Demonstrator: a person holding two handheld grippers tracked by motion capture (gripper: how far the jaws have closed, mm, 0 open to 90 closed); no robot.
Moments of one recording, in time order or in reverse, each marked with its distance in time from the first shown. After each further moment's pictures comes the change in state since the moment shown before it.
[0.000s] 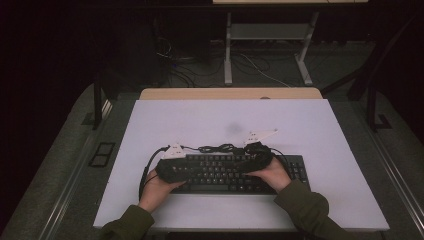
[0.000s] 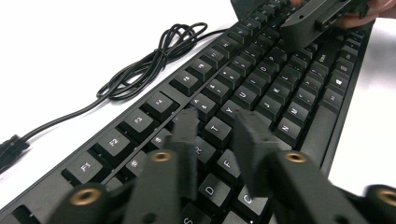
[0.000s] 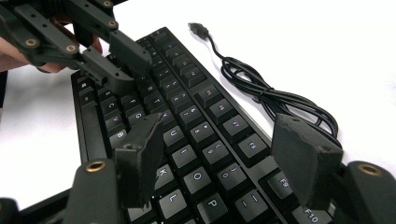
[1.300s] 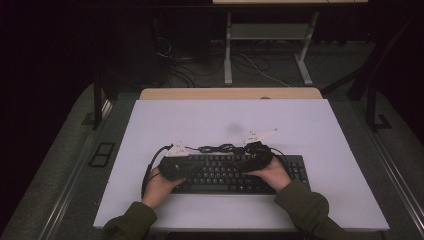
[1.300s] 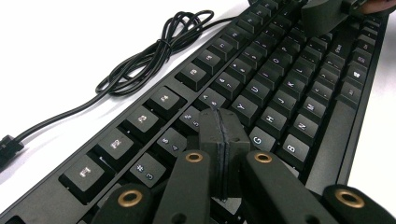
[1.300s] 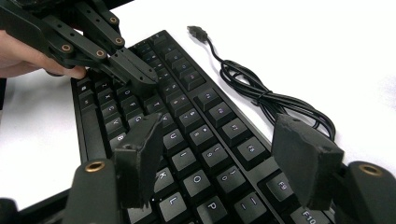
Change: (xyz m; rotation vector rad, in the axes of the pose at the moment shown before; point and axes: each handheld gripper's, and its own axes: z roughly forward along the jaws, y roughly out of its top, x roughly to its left) left arm 0.005 0.001 0.010 0.042 0.006 0.004; right arm 0.001 0.002 -0.001 -0.006 -0.005 0.002
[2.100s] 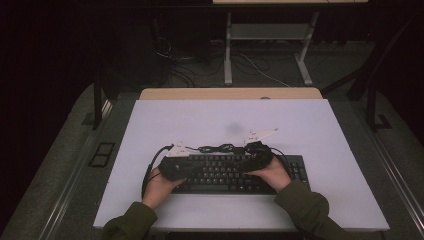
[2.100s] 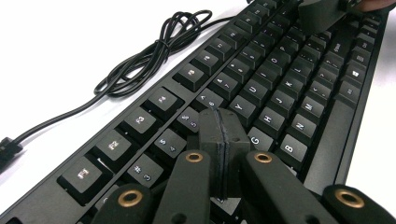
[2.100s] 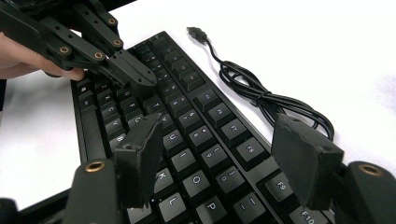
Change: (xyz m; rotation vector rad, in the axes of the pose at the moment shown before) left arm -0.001 0.001 0.000 0.006 -0.001 0.008; right arm 0.000 0.000 -0.001 -0.002 0.000 0.006
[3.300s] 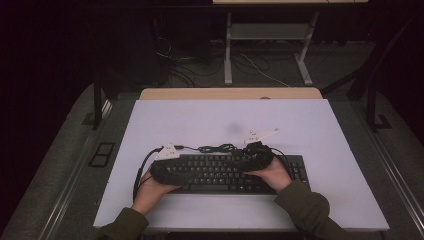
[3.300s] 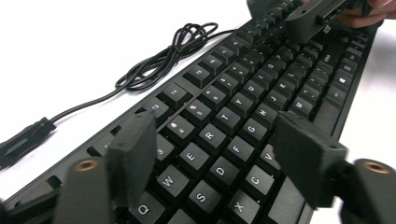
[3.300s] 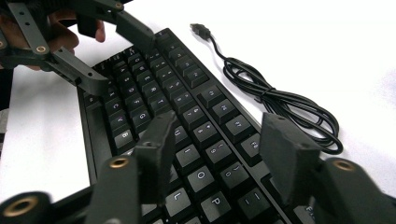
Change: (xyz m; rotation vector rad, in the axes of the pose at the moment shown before) left arm 0.000 -0.010 -0.023 -0.070 0.032 -0.034; right arm 0.001 -0.001 -0.001 0.012 0.015 0.000
